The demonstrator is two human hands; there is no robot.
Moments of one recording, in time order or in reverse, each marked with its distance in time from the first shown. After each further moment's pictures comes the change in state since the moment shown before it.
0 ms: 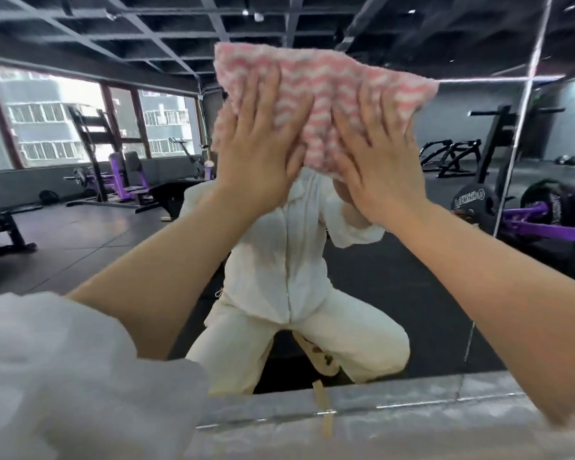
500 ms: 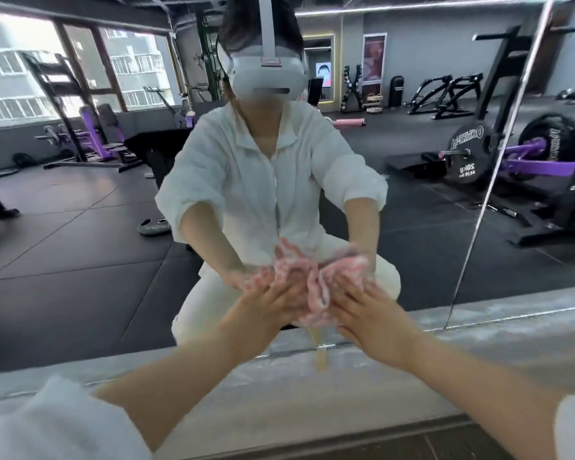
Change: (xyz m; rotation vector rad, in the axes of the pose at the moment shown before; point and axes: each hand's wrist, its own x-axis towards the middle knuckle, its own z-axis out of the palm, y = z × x) left_hand -0.252 0.078 0.064 -0.031 -0.474 0.600; right_hand -0.274 -0.033 0.079 -0.034 -0.452 -0.493
